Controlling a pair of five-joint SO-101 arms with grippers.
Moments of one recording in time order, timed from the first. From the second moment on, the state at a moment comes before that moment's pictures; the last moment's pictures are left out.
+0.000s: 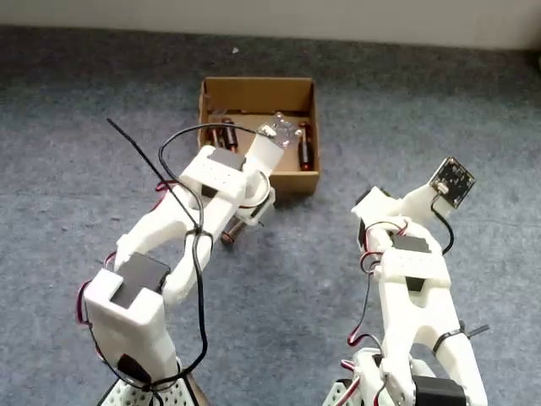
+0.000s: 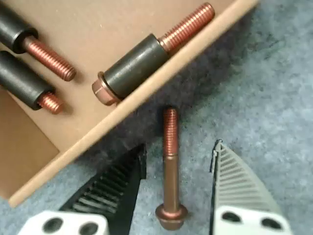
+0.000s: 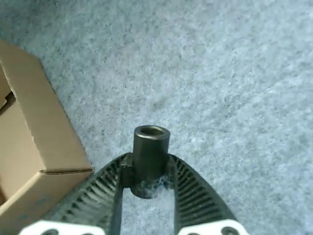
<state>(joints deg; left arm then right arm) 17.1 15.9 11.7 57.8 -9.5 0.2 -27.2 60.5 21.6 -33.9</state>
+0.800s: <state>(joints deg) 18.2 13.1 6.6 66.1 -4.5 0.2 -27.2 60.5 21.6 -33.9</state>
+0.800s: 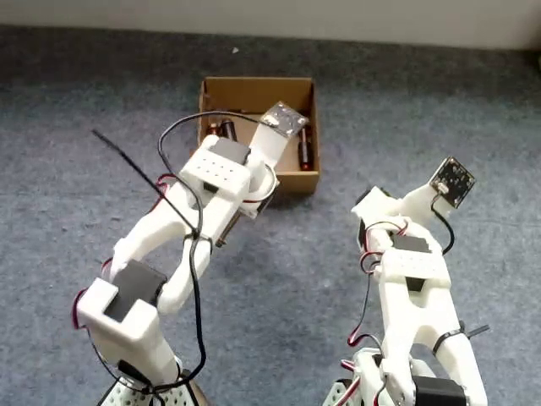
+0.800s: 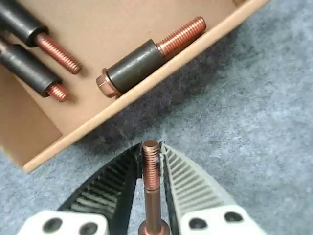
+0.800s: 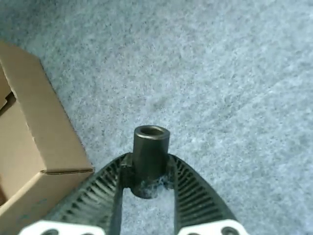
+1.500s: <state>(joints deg) 6.3 -41.4 55.5 42.8 18.0 0.2 -27.2 61.8 21.6 -33.9</state>
